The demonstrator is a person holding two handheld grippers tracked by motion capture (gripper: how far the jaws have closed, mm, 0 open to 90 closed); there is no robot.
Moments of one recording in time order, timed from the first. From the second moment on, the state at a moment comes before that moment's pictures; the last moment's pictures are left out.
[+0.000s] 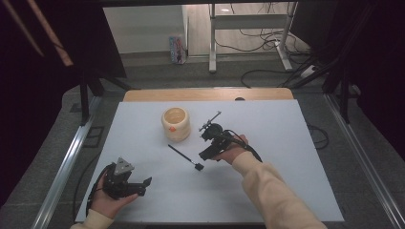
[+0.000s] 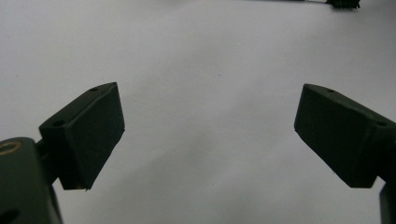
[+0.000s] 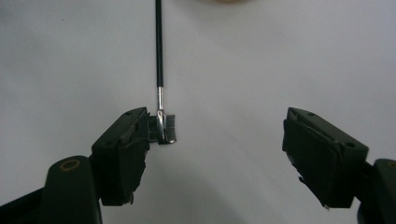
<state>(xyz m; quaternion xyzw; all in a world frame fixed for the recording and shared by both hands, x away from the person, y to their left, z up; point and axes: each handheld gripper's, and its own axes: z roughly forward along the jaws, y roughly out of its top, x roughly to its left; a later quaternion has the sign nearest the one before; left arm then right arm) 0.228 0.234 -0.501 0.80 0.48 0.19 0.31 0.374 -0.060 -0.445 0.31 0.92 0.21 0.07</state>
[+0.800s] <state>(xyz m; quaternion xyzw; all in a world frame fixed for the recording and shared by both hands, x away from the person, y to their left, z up) 0.228 0.234 -0.501 0.80 0.48 0.18 0.31 0.386 -0.014 -0.465 0.30 0.94 0.17 0.05</state>
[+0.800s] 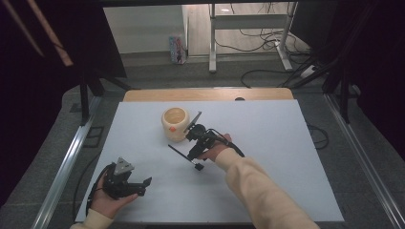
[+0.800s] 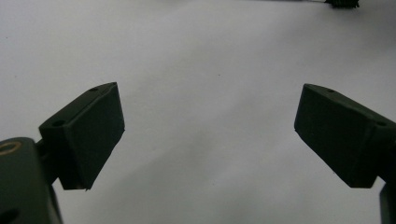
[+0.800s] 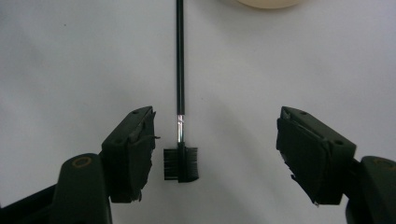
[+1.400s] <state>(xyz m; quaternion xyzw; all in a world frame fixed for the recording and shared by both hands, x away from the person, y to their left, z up) 0.228 0.235 -0.501 0.80 0.48 0.19 0.31 0.387 0.012 -0.482 0.29 0.95 0.14 0.05</state>
